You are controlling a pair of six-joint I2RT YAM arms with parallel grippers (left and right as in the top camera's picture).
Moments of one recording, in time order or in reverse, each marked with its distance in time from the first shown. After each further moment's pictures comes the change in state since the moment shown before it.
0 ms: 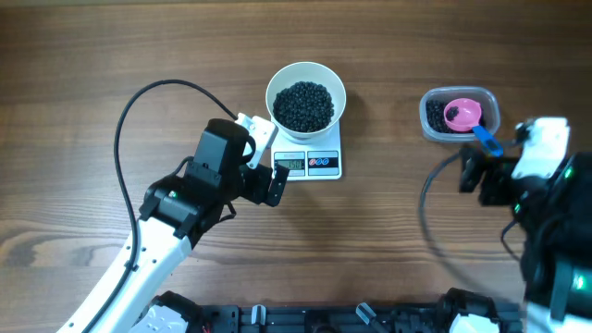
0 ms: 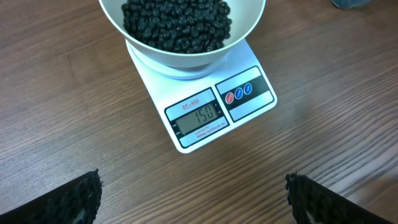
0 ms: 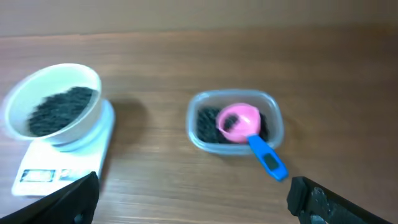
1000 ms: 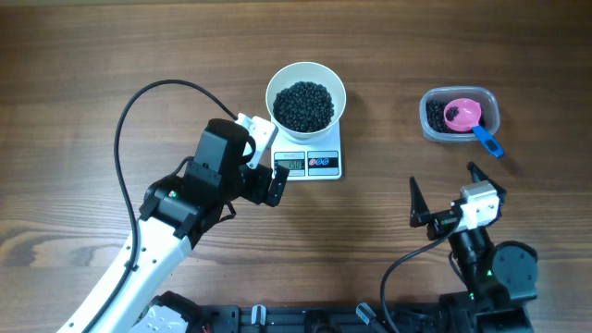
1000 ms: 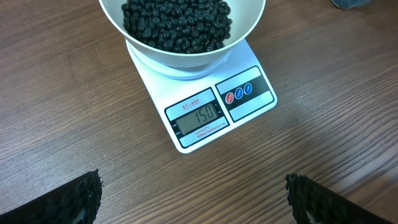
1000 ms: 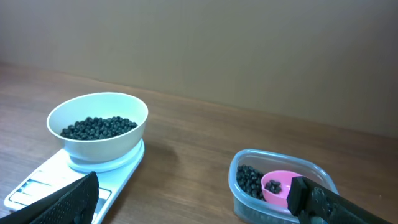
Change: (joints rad) left arm 0.000 0.000 0.000 0.000 0.000 0.000; right arm 0.336 -0.614 -0.704 0.566 0.144 0.005
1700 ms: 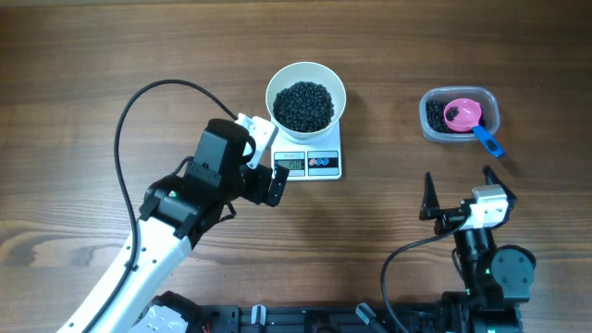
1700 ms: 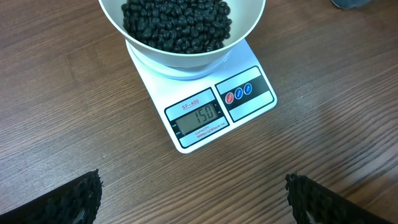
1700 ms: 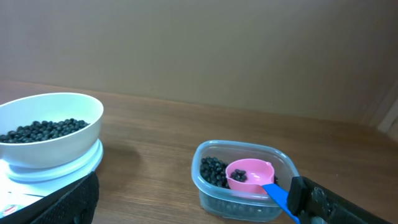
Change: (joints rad) left arm 0.000 0.000 0.000 0.000 0.000 0.000; right arm -0.148 -0.078 -0.123 0.087 -0.001 0.000
